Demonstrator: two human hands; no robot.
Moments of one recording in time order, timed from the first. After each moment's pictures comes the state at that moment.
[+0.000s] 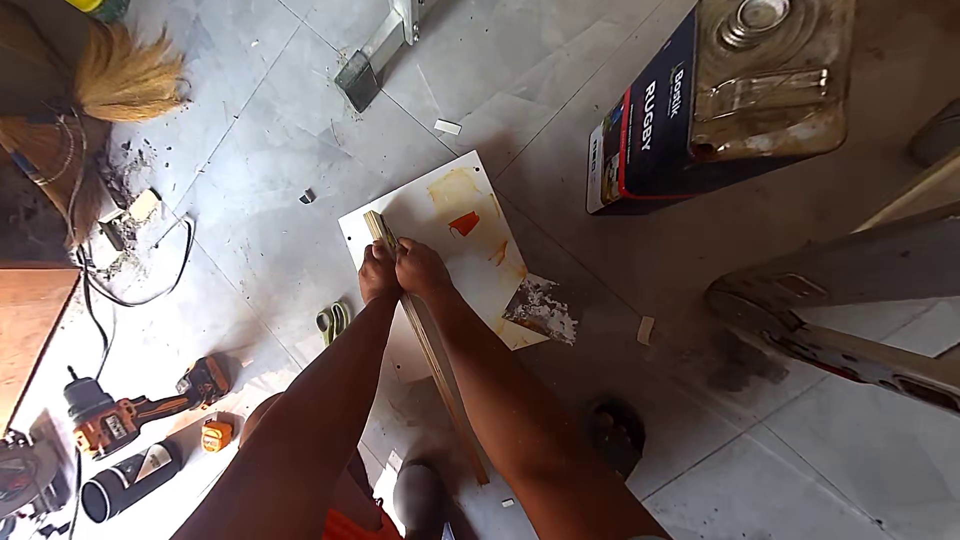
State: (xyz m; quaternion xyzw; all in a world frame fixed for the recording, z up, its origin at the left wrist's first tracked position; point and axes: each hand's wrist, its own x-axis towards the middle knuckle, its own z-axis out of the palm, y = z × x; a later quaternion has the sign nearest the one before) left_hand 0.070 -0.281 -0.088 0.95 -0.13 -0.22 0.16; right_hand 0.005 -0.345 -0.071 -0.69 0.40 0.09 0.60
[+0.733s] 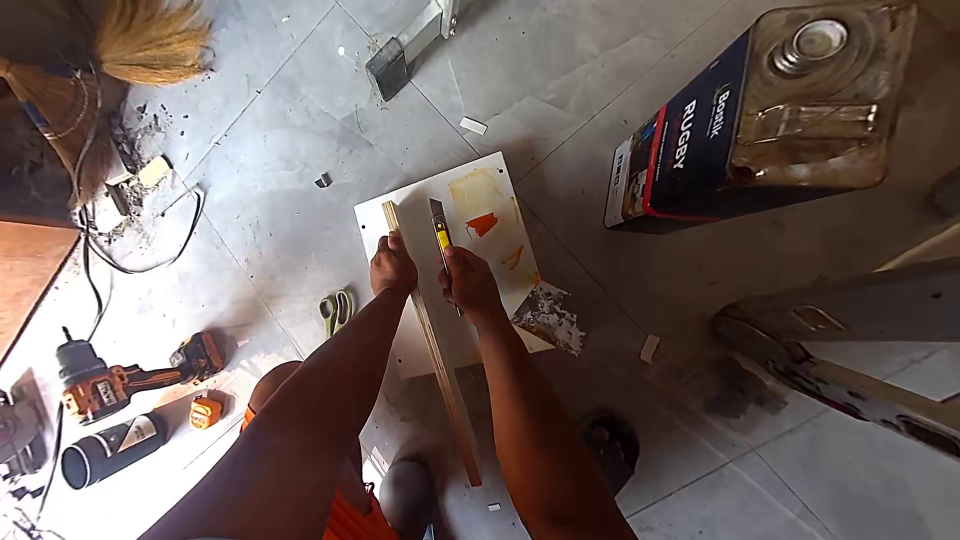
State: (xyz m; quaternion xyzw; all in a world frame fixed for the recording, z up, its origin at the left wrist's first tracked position) left_hand 0.072 -0.280 -0.090 0.95 -0.12 -0.24 0.15; right_hand -0.064 -0.332 -0.081 -0.47 0.41 -0.08 0.78
